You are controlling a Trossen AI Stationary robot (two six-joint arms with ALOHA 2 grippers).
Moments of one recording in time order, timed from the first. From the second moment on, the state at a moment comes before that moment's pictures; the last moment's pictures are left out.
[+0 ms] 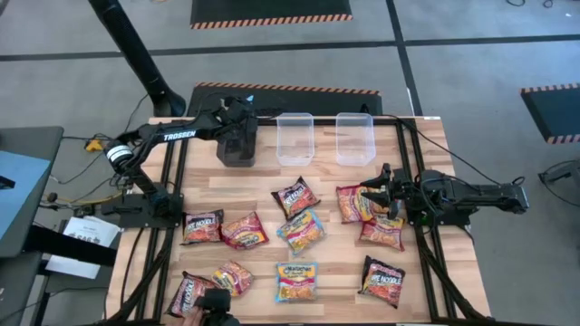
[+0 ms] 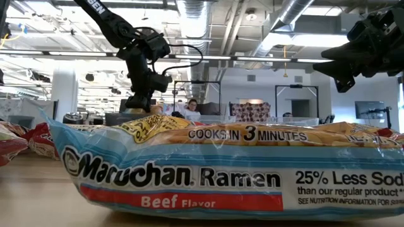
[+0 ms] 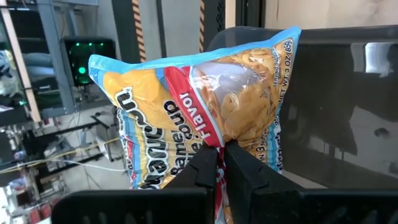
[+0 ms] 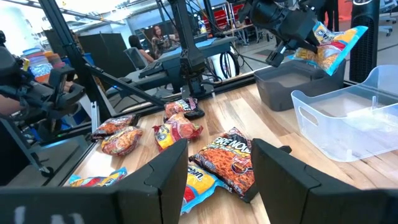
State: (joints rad) left arm 0.68 1.62 1.04 -0.25 -0.59 0.93; right arm -0.04 0.05 0.01 0.04 0.03 0.29
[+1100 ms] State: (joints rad) left arm 0.66 1.62 1.04 -0.28 -0.62 0.84; right arm -0.04 0.05 0.01 0.04 0.03 0.29
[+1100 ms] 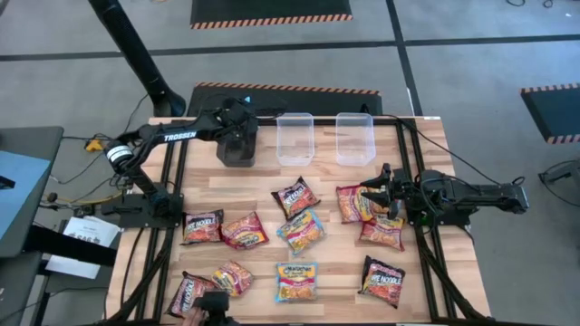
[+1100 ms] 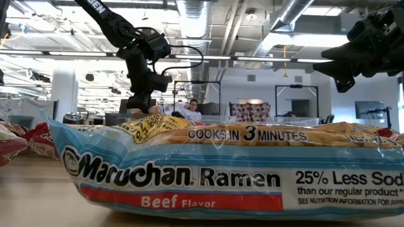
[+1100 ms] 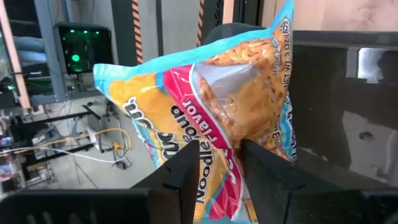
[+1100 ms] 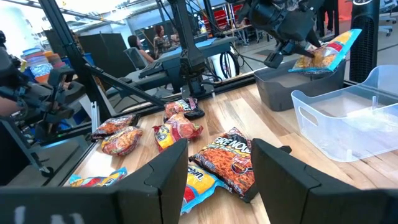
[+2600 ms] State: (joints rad) left arm 0.72 1.62 1.04 -0.34 -0.27 0.59; right arm -0.04 0.05 0.01 0.04 0.03 0.29
